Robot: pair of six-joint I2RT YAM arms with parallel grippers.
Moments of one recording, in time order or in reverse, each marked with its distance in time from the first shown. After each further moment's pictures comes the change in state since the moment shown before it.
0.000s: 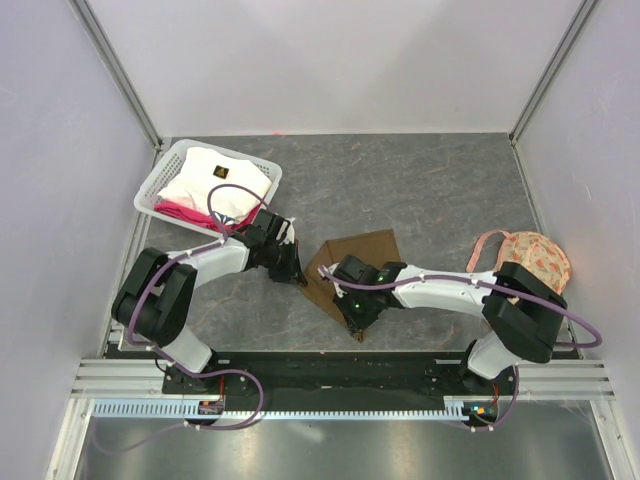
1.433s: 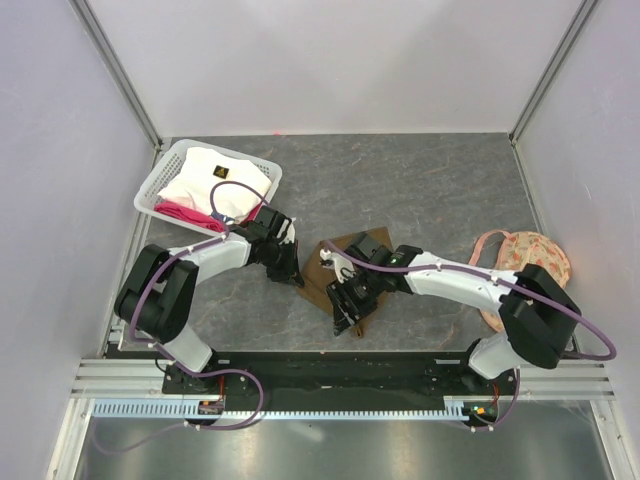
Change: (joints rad) left arm 0.003 0.023 0.053 -0.110 -0.024 0.035; right arm -0.148 -0.078 0.046 -0.008 -0.414 -0.041
